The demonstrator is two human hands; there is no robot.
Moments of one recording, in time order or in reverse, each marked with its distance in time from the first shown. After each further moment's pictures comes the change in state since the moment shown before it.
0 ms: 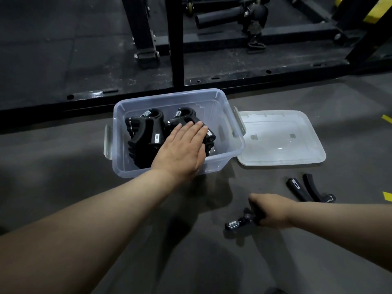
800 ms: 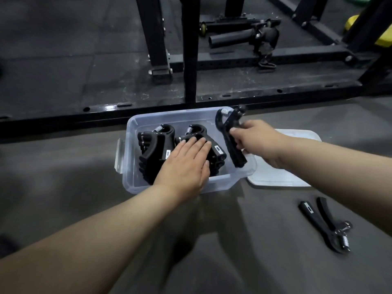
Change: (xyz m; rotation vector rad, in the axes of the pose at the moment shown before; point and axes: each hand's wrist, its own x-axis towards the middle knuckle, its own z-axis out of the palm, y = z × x) left_hand -0.002 -0.013 -0.006 0.035 -0.036 -0.035; right_hand 0.024 -0.078 -0.189 1.014 0.552 0.022
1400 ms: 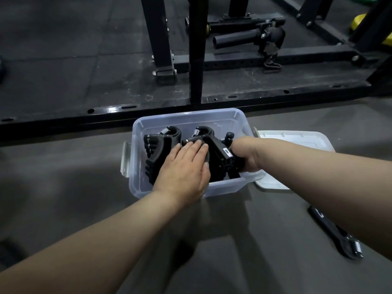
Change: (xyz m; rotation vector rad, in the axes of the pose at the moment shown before) left_hand -0.009 -0.012 -0.006 0.004 0.011 -0.080; right_hand 0.048 0.016 0.047 0.161 -0.164 0.525
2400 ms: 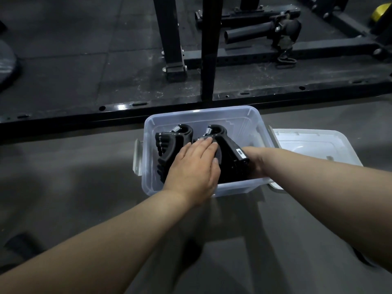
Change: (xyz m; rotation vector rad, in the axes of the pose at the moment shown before) left_hand 0.000 -0.007 -0.007 -0.153 0.031 -0.043; right_hand 0.012 0.014 0.015 0.049 -0.321 0.021
